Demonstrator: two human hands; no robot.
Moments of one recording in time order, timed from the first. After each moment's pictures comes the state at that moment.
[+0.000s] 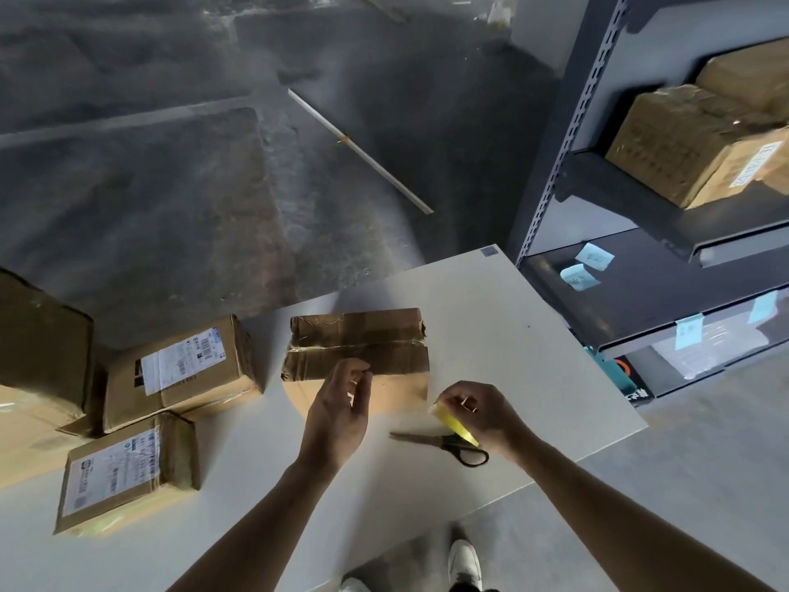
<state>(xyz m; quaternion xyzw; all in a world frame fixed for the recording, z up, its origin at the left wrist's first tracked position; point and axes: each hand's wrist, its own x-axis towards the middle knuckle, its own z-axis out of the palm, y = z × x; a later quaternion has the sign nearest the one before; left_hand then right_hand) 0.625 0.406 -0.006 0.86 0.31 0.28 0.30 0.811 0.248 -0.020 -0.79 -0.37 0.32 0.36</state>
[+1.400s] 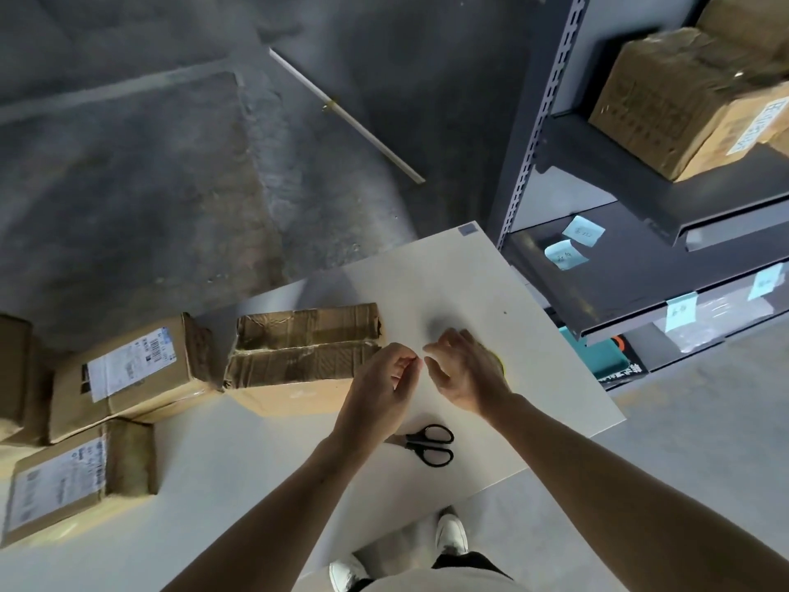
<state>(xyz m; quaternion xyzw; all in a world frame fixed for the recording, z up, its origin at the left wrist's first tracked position) 0.735 0.350 0.014 0.84 0.28 0.20 0.42 0.890 0.263 -0.038 -0.82 -0.53 0.06 0.20</state>
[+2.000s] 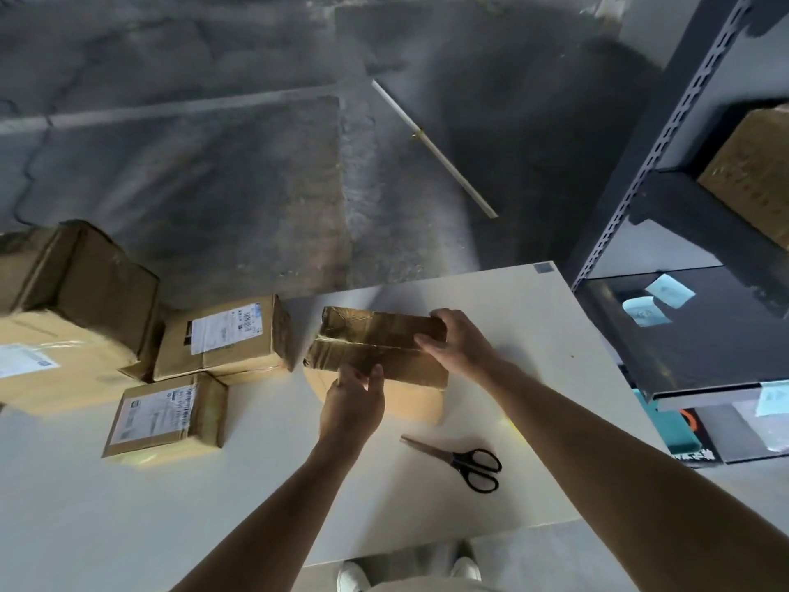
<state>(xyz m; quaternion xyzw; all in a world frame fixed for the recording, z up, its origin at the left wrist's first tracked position) 0.654 0.388 0.025 0.71 0.58 0.15 0.38 0.855 0.372 0.013 -0.79 -0.49 0.28 0.26</state>
